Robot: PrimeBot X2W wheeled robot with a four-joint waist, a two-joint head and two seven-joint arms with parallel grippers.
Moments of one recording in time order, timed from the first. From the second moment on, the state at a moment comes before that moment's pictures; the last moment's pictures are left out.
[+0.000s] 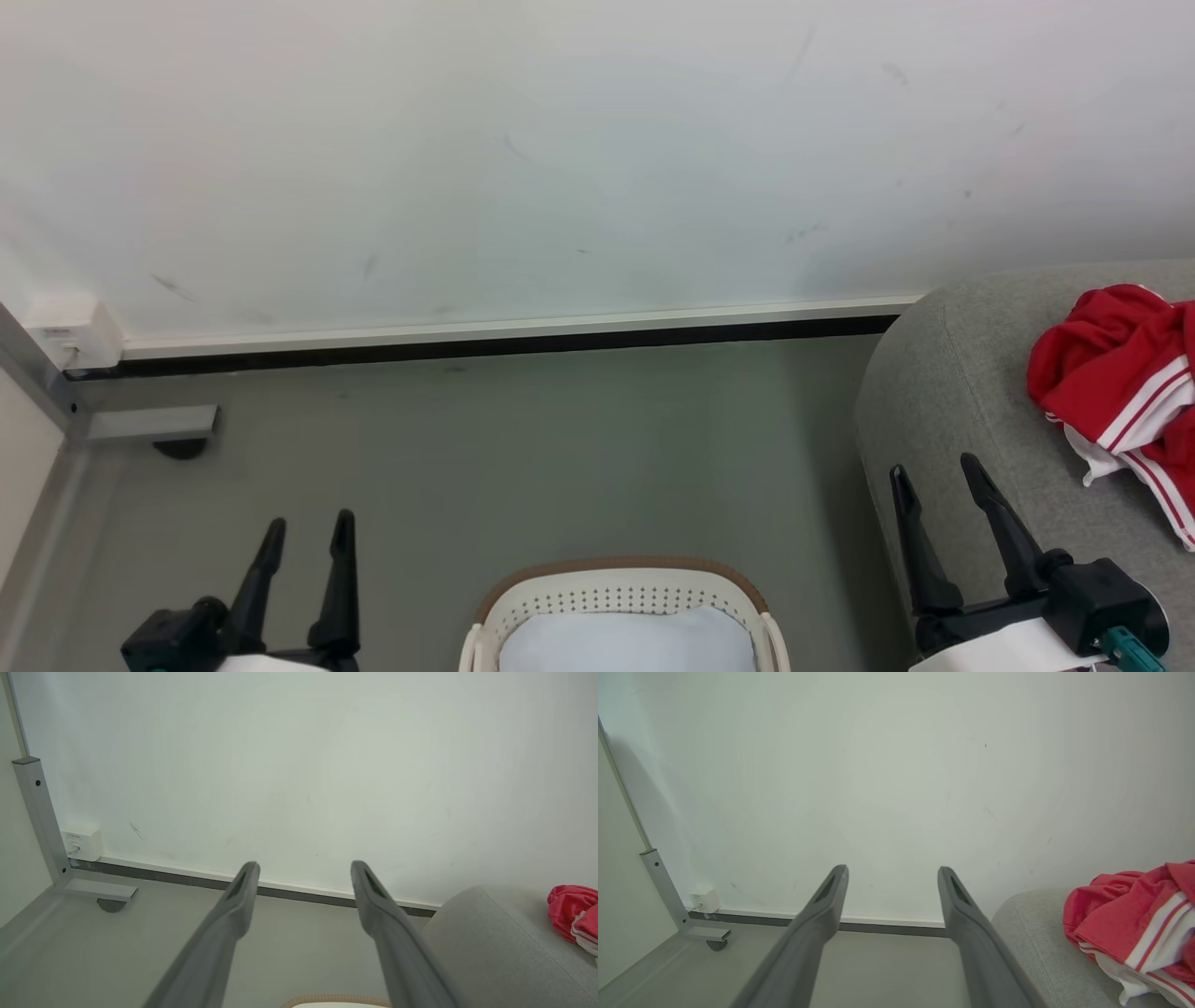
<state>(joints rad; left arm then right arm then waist) -0.04 0.09 0.01 0.22 -0.31 -0.12 -0.26 -0.12 -0.05 0.13 0.21 0.24 0.13 -0.26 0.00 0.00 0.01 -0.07</state>
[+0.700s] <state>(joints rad) -0.04 0.09 -0.01 0.22 -0.30 -0.13 -0.26 -0.11 -0.05 0.14 0.21 0.26 0.13 -0.26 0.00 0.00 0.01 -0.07</state>
